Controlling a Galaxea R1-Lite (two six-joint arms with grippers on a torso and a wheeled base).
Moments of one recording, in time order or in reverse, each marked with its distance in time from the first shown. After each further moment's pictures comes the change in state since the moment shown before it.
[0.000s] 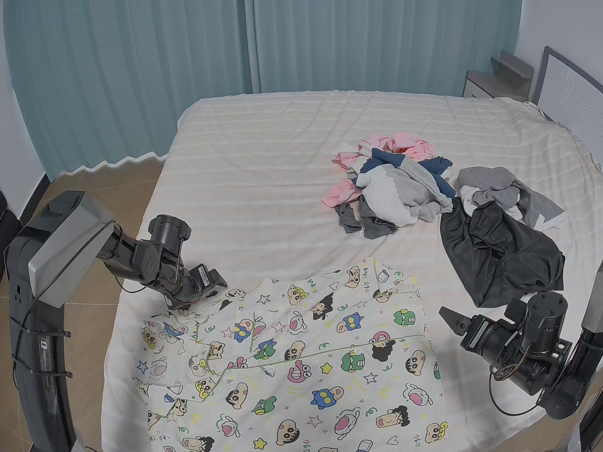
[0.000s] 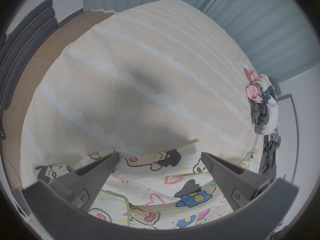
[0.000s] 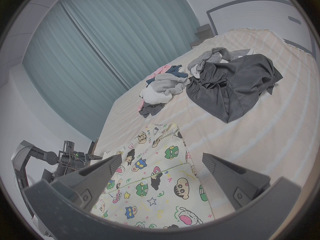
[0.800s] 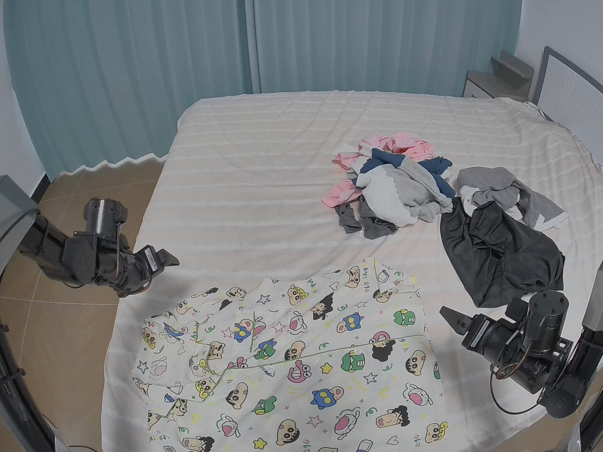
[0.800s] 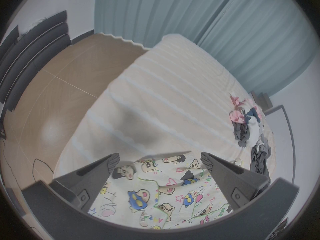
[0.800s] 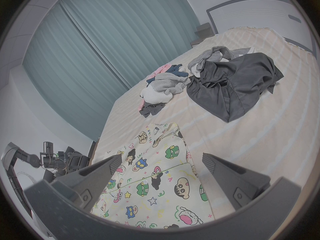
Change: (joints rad) left arm 0.131 -0.358 0.368 -0.200 0.020 0.071; right arm -0.017 0.000 0.000 0.000 0.028 0.001
